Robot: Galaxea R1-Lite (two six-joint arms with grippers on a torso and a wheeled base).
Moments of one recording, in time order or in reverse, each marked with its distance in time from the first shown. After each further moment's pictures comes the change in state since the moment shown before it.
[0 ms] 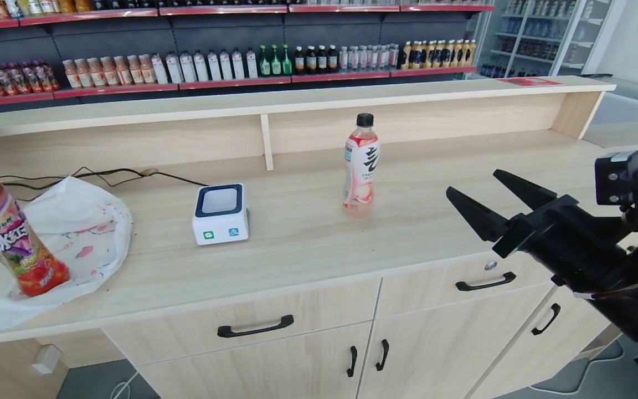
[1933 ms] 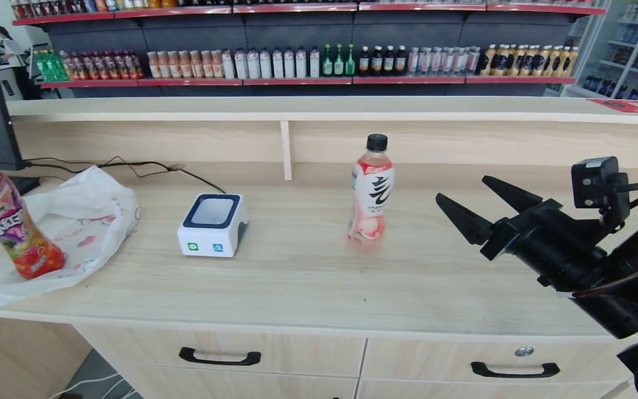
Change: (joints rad) left arm 0.000 0.000 0.000 -0.002 0.000 0.000; right arm 0.004 0.051 -0.017 -0.001 0.001 -0.010
